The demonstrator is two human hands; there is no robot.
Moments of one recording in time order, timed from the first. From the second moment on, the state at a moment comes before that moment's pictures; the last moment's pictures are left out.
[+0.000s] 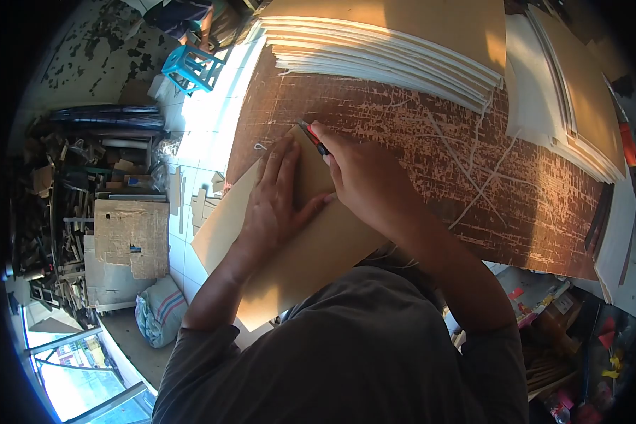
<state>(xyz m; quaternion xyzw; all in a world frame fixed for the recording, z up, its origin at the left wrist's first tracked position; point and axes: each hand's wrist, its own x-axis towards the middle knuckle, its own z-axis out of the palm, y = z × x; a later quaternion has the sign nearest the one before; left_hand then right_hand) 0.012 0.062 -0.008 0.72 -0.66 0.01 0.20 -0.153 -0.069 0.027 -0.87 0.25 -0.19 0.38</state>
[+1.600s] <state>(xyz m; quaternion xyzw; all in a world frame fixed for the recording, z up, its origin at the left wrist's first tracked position) 0.011 0.061 -0.006 0.74 -0.65 -0.02 0.17 -0.241 -0.040 0.045 -0.88 0.26 -0.14 0.38</state>
